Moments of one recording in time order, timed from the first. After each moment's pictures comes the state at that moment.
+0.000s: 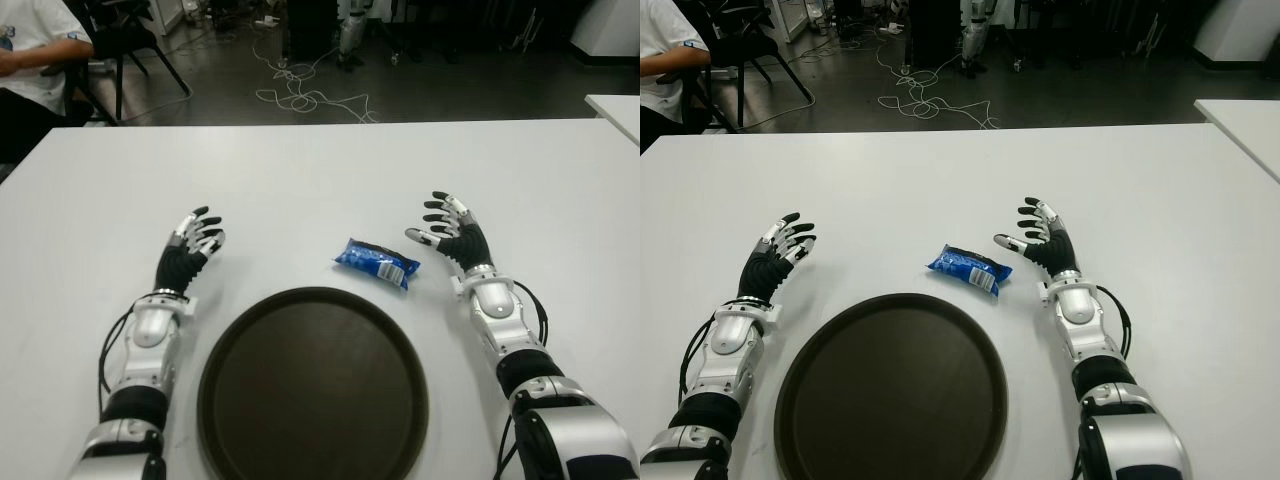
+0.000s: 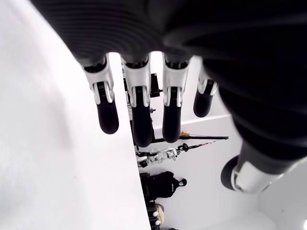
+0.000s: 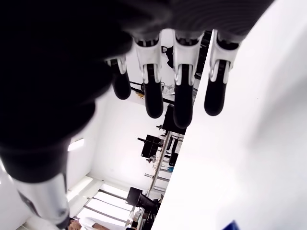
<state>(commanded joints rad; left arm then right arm) -0.35 0.16 0.12 0.82 -0.04 -0.47 -0.12 -0.54 -0.15 -0.05 1.00 -0.11 -0.49 -0.04</state>
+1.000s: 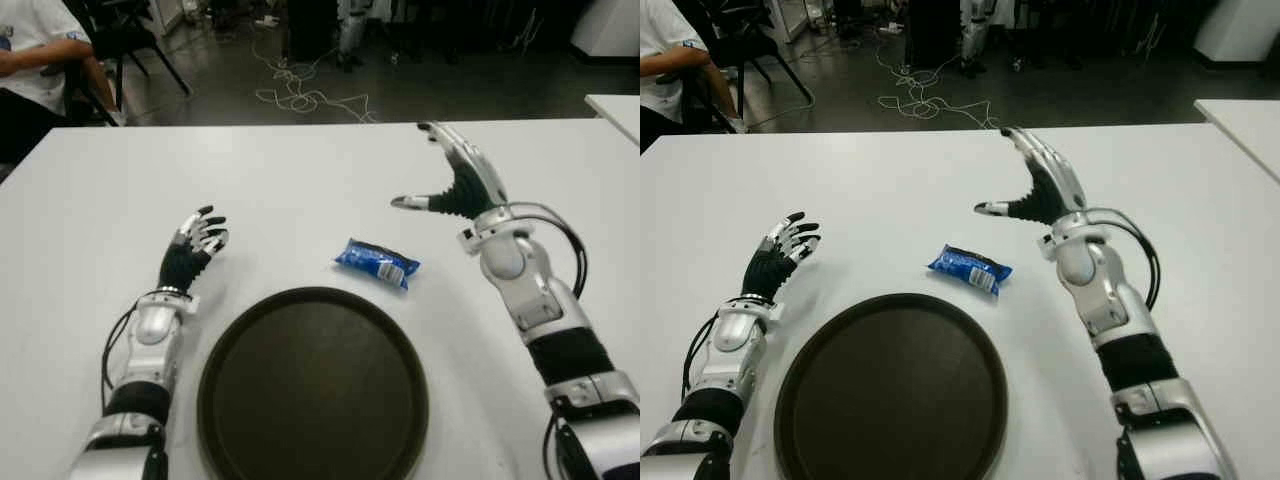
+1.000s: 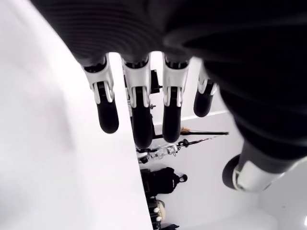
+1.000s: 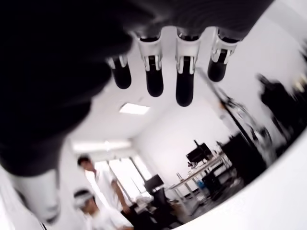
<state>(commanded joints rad) -0.38 0.15 0.13 0.87 -0.04 -0.49 -0.12 -0.47 -0.33 0.23 0.23 -0.71 -0.06 -0.05</state>
